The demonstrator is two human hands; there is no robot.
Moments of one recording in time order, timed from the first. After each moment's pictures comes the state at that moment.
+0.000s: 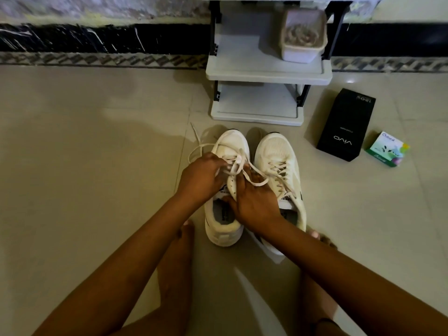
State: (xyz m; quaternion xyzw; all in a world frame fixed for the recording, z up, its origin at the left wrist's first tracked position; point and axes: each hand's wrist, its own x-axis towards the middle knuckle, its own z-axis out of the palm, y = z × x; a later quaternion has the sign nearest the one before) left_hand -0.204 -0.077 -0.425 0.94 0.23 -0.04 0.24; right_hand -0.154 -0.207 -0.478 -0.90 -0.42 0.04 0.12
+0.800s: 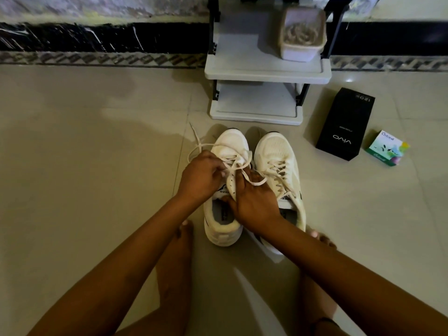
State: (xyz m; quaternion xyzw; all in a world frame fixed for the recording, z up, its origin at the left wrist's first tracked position) left_hand -0.203 -0.076 -0.435 0.92 0.25 0.03 0.29; right_hand -0.154 -0.208 -0.481 -0.90 -0.43 0.00 0.11
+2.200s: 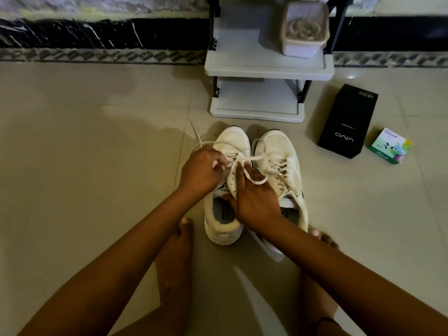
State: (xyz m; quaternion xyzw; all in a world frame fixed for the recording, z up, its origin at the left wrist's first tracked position) left_hand -0.199 -0.077 -0.427 0.90 0.28 0.04 0.33; right_hand -0.155 -0.209 -0.476 -0.90 -0.43 0.03 0.09
